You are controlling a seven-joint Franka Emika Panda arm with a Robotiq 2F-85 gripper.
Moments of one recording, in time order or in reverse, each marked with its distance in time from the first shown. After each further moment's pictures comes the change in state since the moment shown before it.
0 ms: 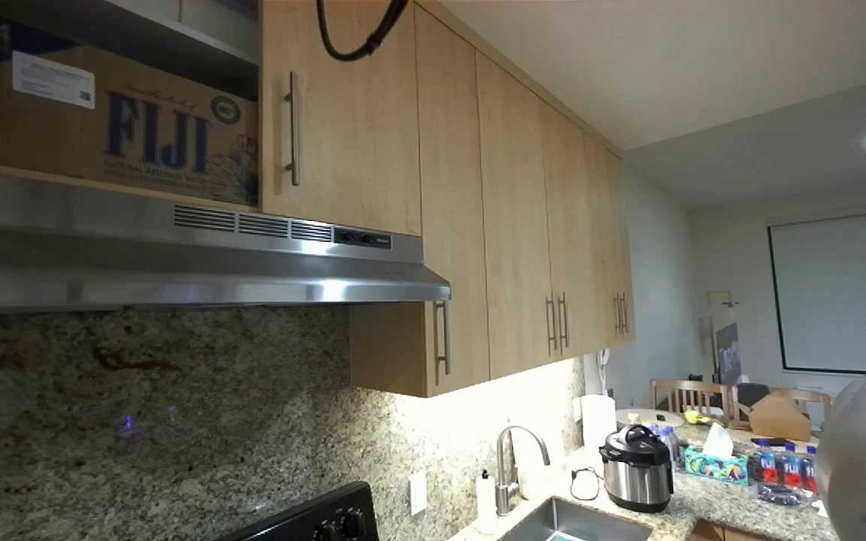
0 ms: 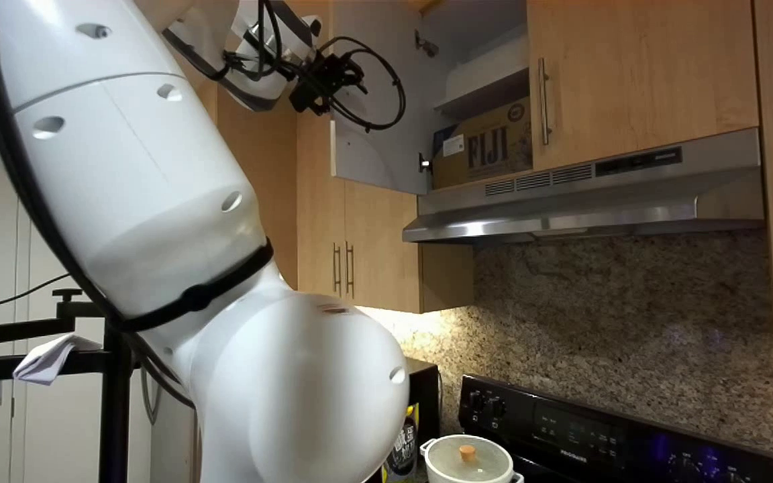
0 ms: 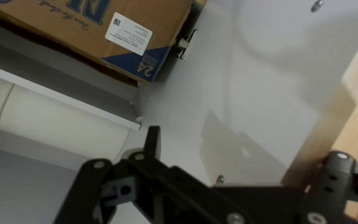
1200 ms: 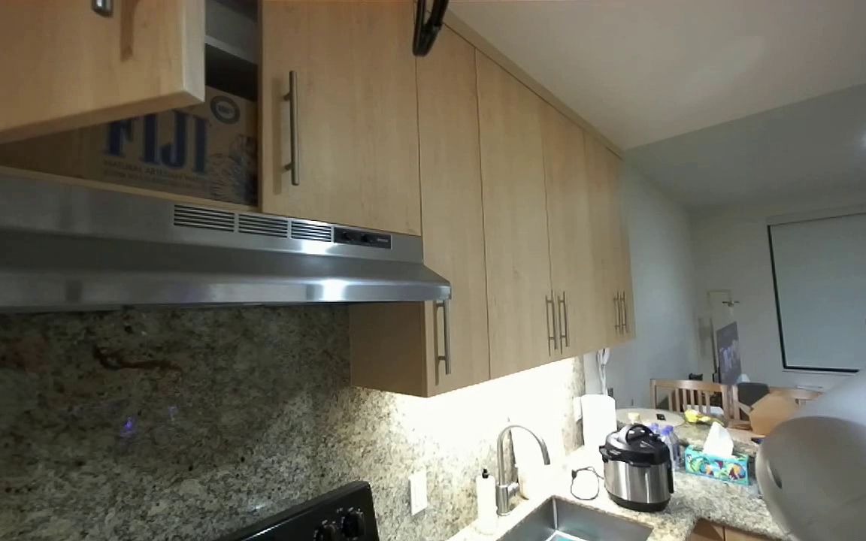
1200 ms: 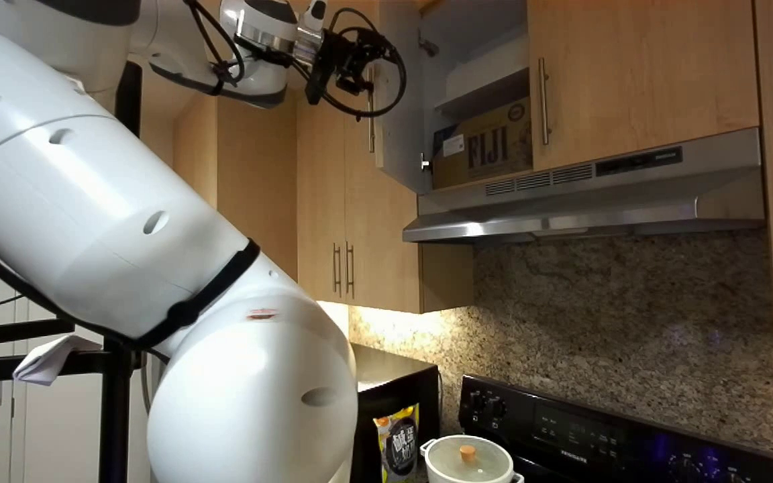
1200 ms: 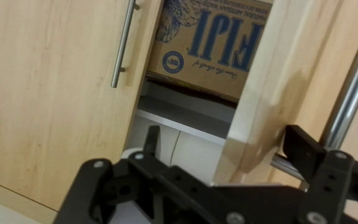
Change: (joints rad) arm -0.366 -0.228 0.061 0.065 0.035 -0.315 0.289
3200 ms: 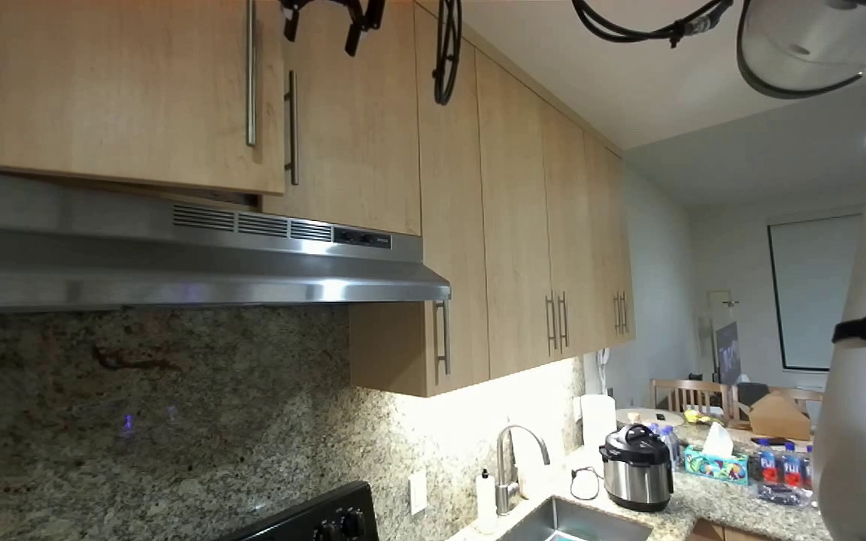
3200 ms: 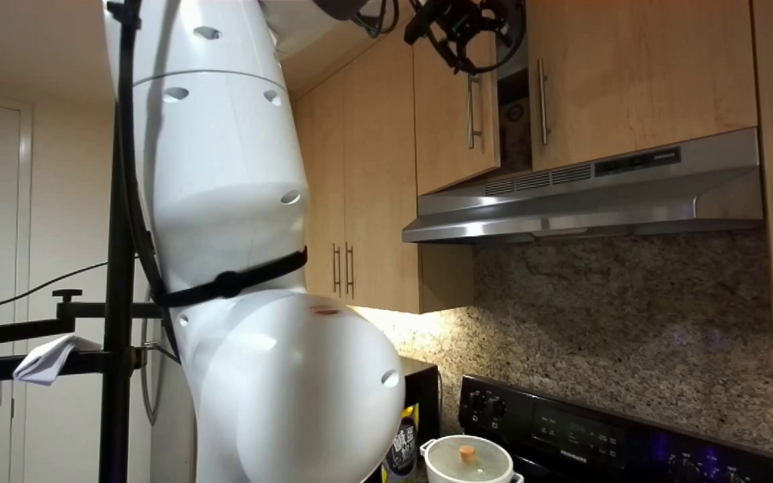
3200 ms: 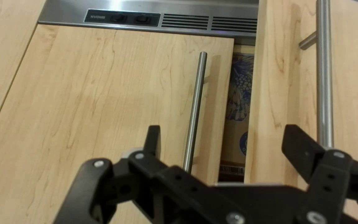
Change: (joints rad) arm 0.330 0.572 -0.366 0.475 0.002 -0.423 -0.277
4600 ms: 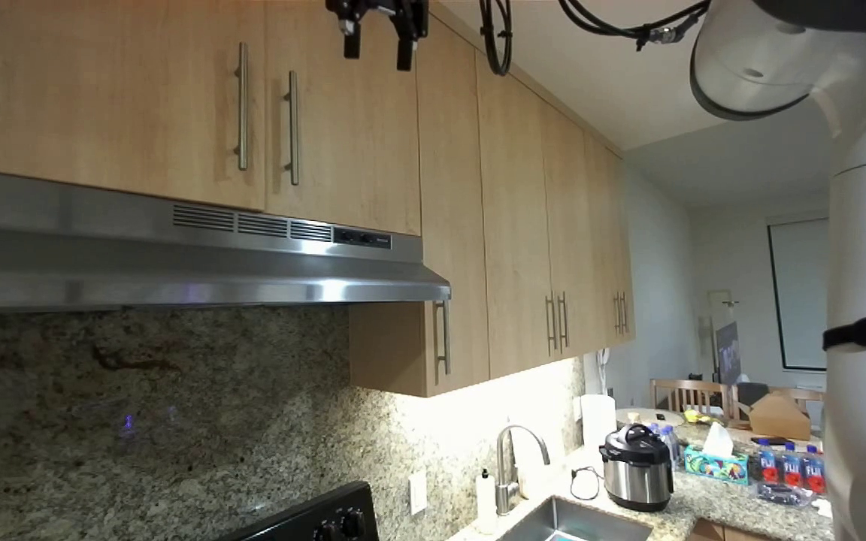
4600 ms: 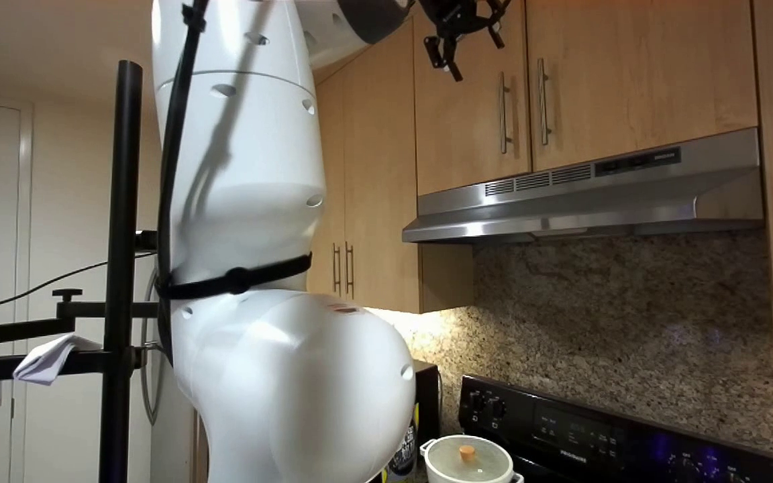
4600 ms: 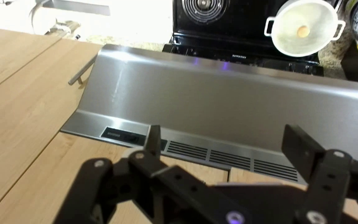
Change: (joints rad) arm 0.117 0.106 -0.036 0.274 0.023 -0.639 -0.190
